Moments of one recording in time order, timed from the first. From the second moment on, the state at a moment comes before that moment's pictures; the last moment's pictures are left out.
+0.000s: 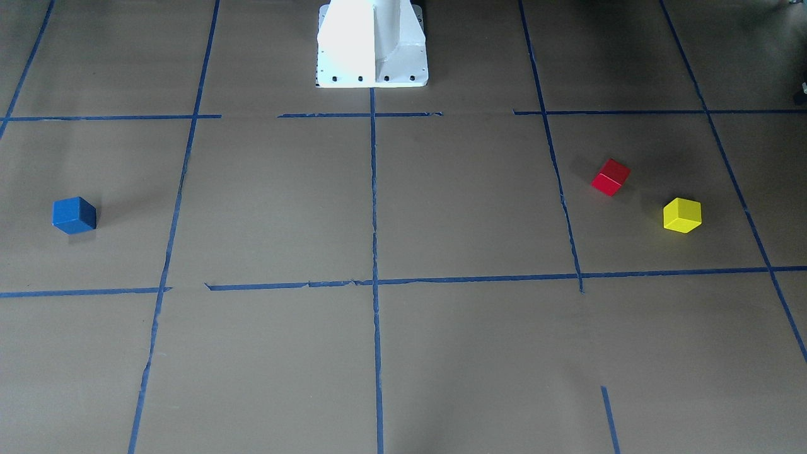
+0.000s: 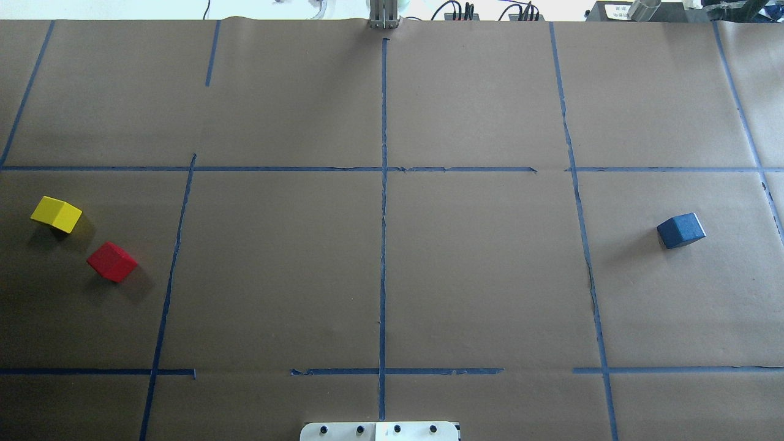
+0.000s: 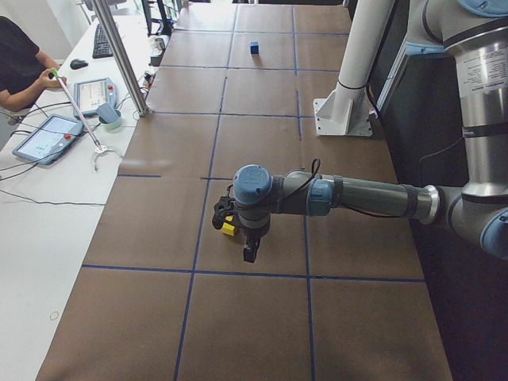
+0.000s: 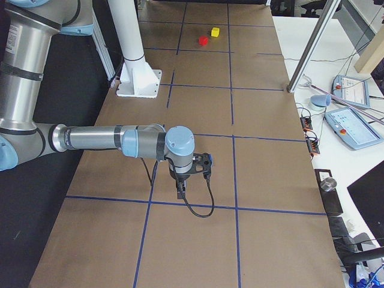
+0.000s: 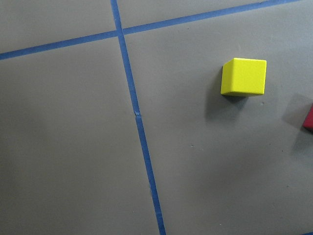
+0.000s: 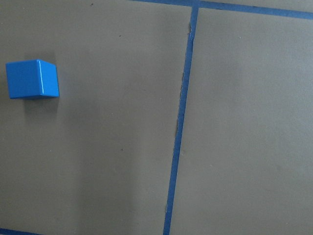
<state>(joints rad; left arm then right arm) -1.54 -1.33 -1.91 -1.49 -2.41 0.17 1.56 -1.89 1.95 -1.67 2.37 -0.13</state>
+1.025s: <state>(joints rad) -1.54 -1.32 -1.91 -1.50 -2.41 0.18 1.23 -1.79 1.88 -1.30 2.32 0.30</state>
